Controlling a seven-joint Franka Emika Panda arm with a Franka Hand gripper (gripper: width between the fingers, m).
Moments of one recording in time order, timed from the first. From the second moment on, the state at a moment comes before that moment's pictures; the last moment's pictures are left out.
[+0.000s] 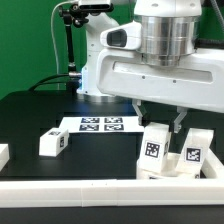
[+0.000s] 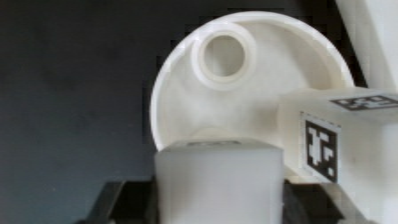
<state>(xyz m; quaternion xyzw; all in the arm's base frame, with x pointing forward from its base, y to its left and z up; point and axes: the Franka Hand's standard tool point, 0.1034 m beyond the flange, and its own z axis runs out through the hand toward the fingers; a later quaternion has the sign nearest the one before) 0.622 0.051 0.091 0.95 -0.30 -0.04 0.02</state>
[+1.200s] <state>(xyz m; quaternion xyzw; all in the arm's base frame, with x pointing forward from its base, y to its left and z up) 0.637 0.058 0.089 0.76 -0.65 -0.01 -0.05</state>
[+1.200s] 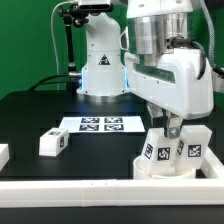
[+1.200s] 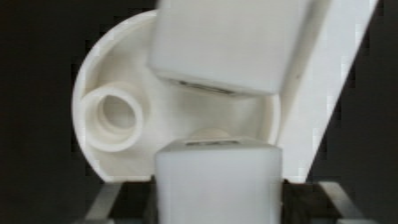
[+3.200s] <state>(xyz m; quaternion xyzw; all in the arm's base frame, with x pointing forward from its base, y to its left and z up) 0.639 0.075 0.105 0.91 -0.42 0.00 -0.01</state>
